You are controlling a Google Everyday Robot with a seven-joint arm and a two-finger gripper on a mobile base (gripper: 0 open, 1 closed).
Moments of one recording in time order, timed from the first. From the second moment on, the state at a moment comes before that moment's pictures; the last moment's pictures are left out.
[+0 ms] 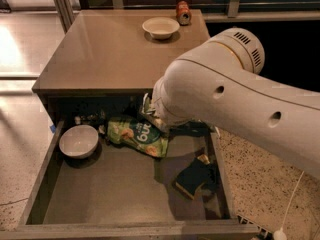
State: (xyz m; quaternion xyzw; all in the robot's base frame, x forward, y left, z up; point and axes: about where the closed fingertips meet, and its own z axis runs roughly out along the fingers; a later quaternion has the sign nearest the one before) arm 0.509 -0.006 0.849 -0.76 0.57 -0.14 0.29
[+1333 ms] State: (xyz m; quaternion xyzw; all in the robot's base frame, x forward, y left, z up) arm 0.493 0.049 0.778 -0.79 0.54 -0.07 0.28
